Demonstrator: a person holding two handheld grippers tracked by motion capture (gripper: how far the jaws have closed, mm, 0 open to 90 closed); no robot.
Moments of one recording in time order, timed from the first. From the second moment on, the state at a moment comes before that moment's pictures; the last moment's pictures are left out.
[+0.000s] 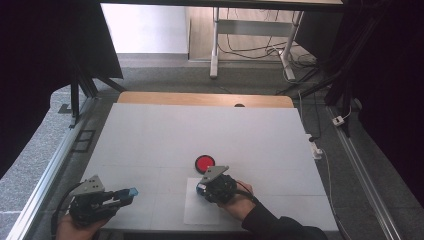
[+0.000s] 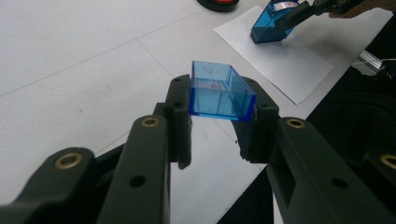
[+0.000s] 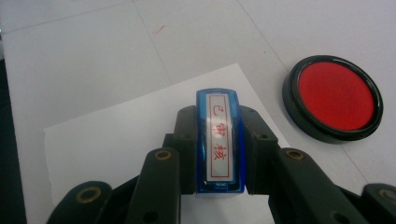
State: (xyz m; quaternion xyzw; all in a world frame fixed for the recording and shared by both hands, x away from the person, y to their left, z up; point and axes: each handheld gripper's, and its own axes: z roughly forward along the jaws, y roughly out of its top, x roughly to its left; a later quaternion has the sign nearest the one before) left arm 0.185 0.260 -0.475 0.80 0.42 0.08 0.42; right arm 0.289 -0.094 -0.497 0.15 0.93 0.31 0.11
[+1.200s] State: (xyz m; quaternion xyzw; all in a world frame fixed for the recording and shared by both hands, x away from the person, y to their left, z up) left arm 0.185 0.262 -0.475 0.80 0.42 0.07 0.43; right arm 0.299 -0.107 -0.489 0.18 0.91 0.36 0.07
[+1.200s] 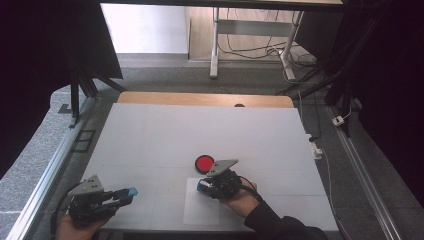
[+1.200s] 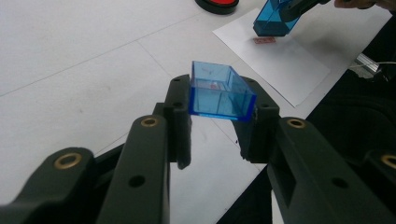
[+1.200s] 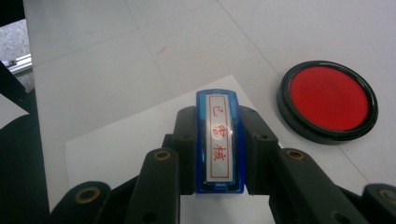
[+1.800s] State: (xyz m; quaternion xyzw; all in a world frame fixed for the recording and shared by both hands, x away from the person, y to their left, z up) left arm 0.185 0.262 -0.475 0.80 0.42 0.07 0.43; right arm 0.299 -0.120 -0.461 0.19 0.89 0.42 0.06
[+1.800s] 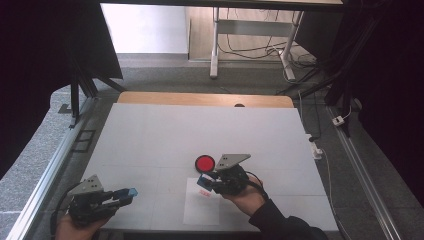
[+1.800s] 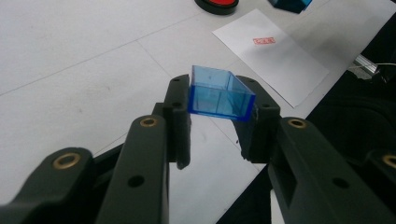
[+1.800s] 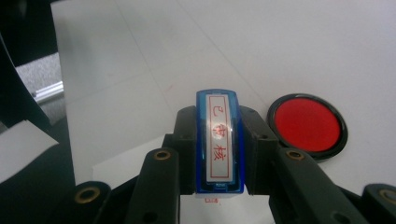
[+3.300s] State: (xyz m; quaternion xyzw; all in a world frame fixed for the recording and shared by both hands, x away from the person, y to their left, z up) left arm 0.196 0.243 -0.469 0.82 0.36 0.04 0.44; right arm 0.293 -0.135 -0.418 0.17 0.85 0.49 0.06
